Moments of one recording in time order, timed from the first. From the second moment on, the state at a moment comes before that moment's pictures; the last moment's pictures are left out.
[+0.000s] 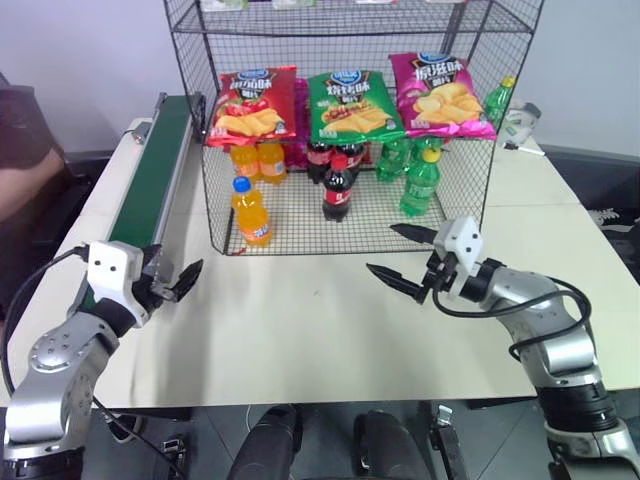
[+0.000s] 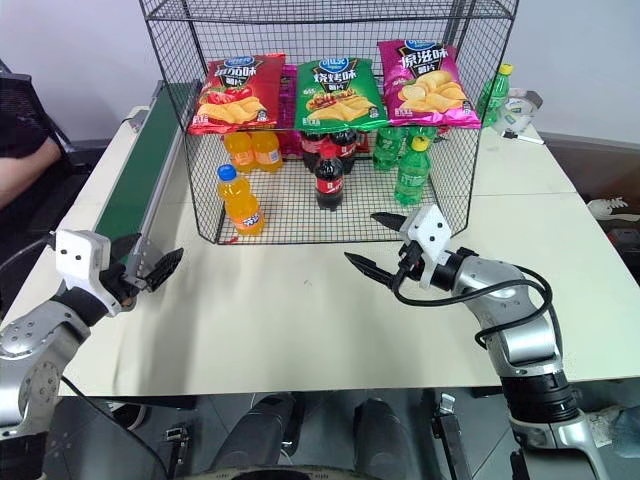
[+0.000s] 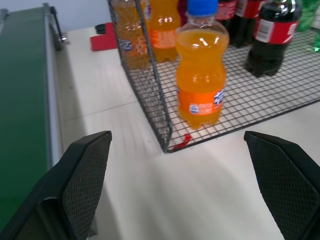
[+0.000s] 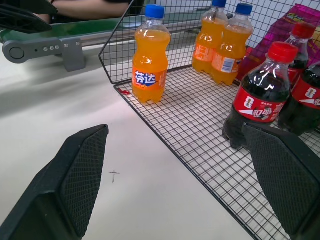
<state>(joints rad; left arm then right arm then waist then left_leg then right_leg) 0.06 0.56 0.37 -0.33 -0.45 0.41 -0.48 -0.27 -0.57 -0.01 -0.21 0.37 0.28 0.83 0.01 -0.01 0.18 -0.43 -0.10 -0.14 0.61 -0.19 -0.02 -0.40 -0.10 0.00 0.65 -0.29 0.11</state>
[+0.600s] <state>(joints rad) 0.03 0.52 0.53 -0.31 -0.51 0.47 -0.36 -0.32 -0.53 0.01 -0.17 0.35 0.27 0.82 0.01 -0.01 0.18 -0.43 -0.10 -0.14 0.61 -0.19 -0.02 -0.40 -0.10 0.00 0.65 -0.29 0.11</state>
